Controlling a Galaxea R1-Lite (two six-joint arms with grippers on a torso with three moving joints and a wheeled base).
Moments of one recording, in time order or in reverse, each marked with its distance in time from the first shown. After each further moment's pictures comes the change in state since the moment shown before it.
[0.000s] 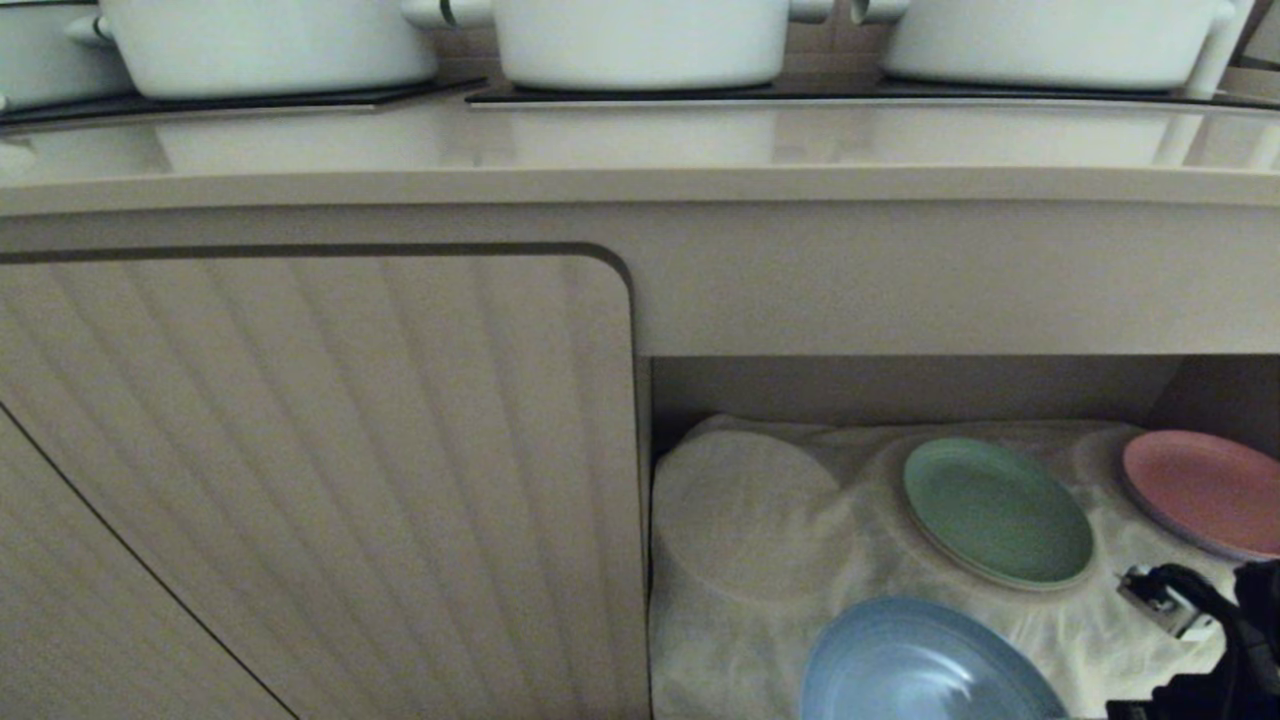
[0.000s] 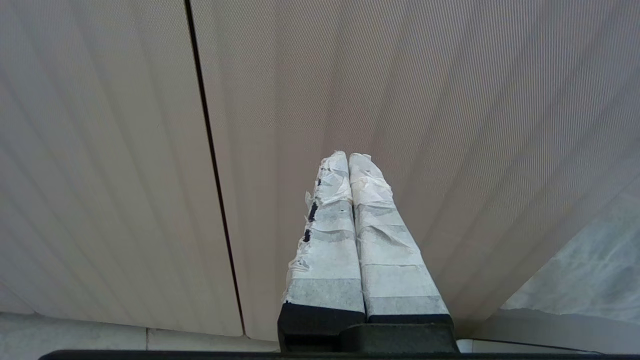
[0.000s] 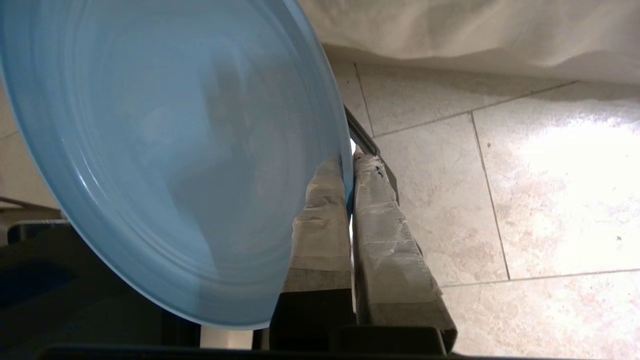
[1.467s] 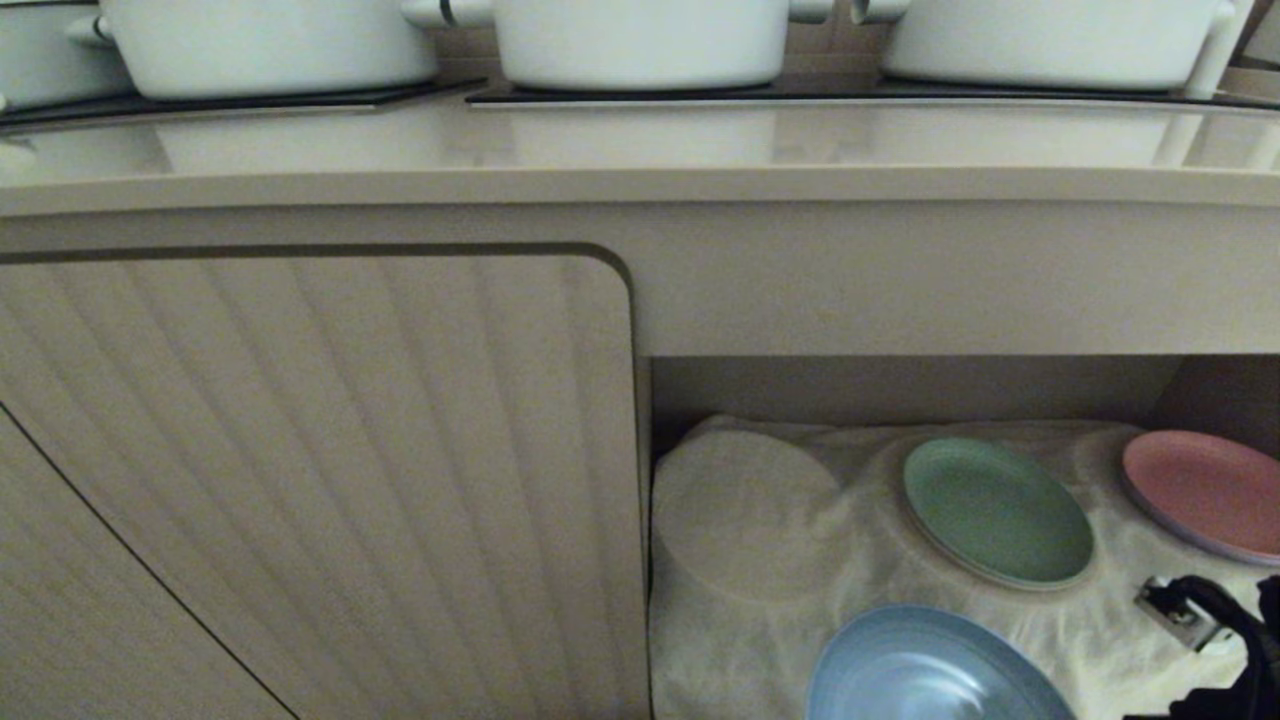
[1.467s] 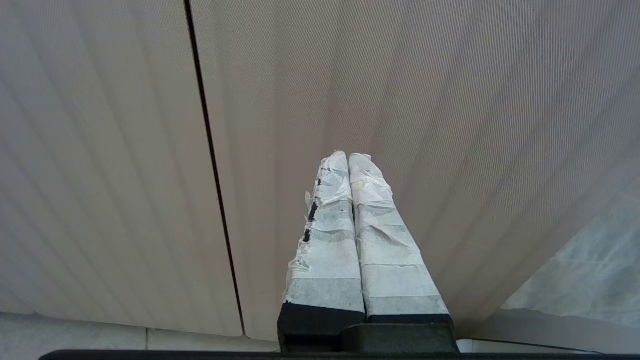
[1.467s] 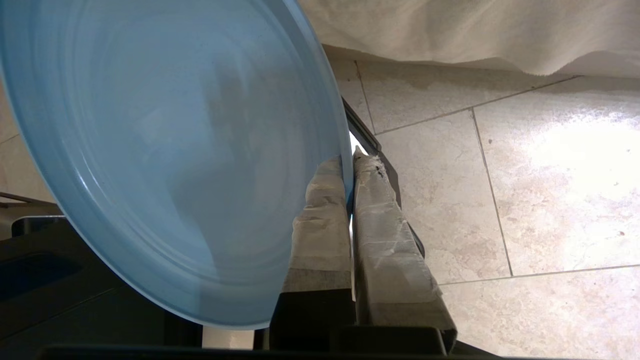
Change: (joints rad) left arm 0.000 0.000 0.000 0.000 0.000 0.000; right arm -0.006 -0.050 0.013 0.030 0.002 0.005
